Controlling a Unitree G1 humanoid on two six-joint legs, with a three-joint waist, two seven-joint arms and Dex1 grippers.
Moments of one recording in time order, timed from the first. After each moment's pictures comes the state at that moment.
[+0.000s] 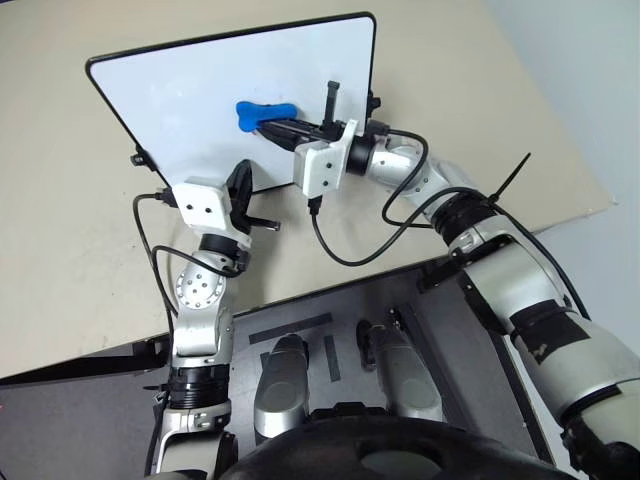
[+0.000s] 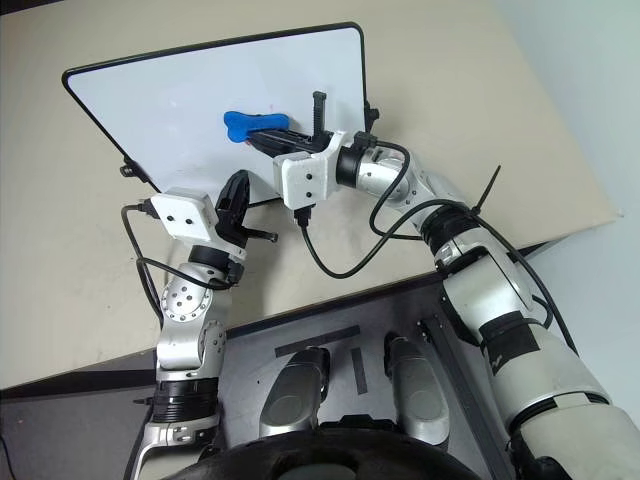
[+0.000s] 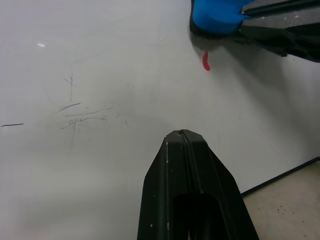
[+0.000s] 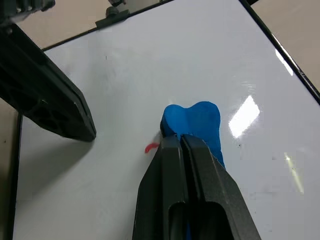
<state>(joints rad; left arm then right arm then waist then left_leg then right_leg) -0.05 0.15 0.10 -0.16 -0.16 -0.02 -0.21 -1.08 -0.14 0.45 1.01 -0.48 -0.94 0.30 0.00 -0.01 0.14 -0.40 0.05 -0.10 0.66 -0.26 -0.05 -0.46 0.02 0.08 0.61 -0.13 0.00</state>
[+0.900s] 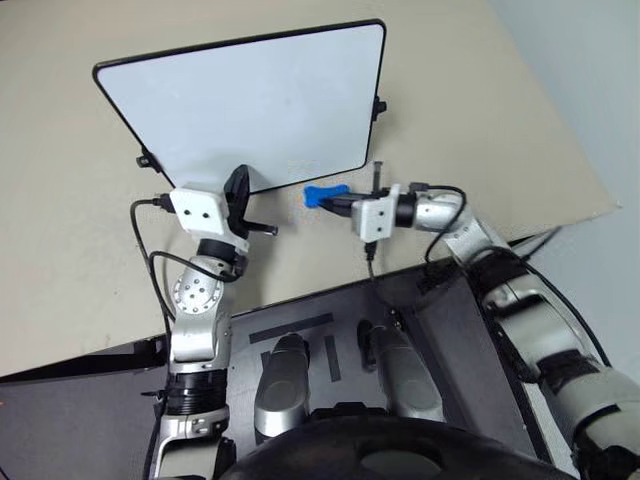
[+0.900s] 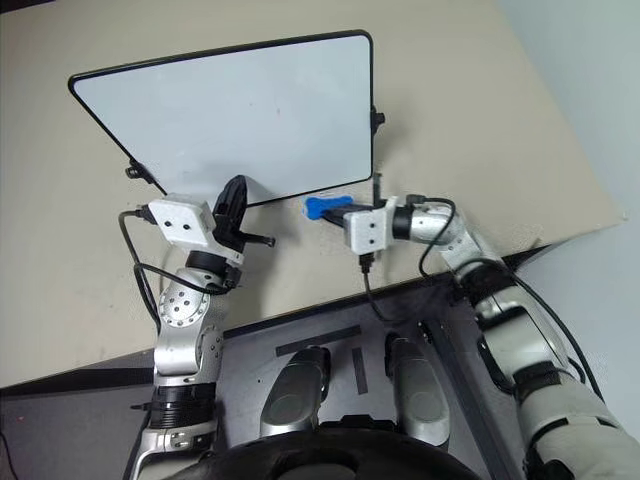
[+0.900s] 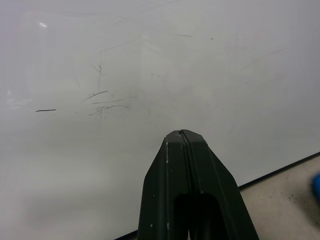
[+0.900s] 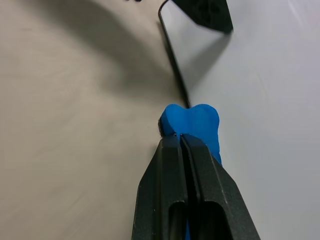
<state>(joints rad) -0.02 0.16 0.11 -0.17 -0.16 -0.01 -0.21 -0.62 -0.40 0.43 0.53 -0.14 -0.65 0.81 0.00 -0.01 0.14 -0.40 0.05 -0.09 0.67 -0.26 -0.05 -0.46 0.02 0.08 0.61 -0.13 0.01</state>
